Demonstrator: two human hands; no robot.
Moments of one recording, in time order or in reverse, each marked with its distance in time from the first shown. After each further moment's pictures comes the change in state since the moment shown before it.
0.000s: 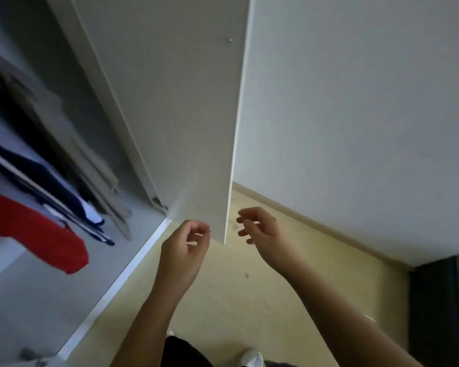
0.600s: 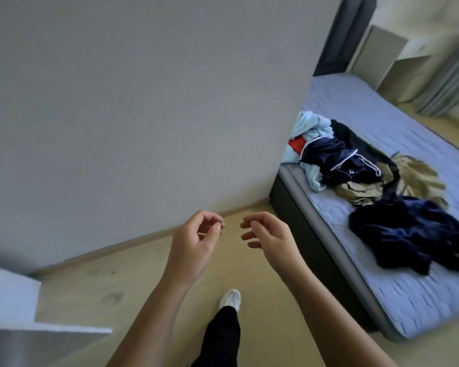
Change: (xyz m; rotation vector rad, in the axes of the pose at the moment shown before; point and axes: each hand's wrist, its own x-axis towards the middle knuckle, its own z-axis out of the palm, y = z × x) left_hand -0.016 0.196 0.382 -0.076 -0.869 0.434; right_hand -0.142 0.137 -0.323 0.316 0.930 0.258
